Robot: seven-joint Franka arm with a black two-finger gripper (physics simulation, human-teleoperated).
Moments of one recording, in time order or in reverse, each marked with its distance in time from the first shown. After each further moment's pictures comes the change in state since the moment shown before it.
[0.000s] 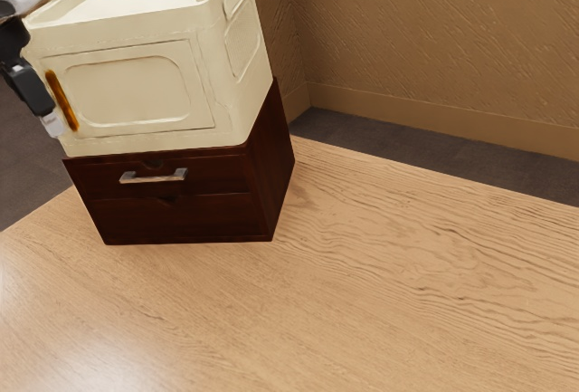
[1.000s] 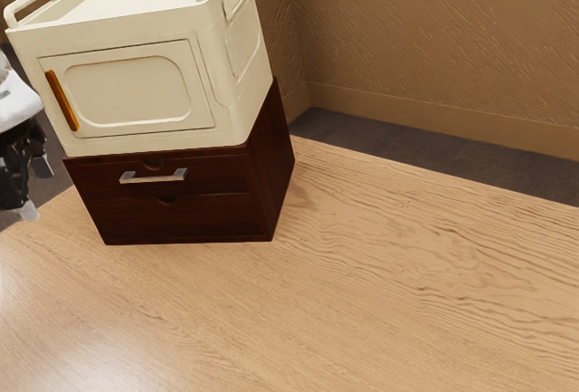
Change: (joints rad) arm 0.258 -0.317 -0.367 -0.553 0.299 0.251 0.400
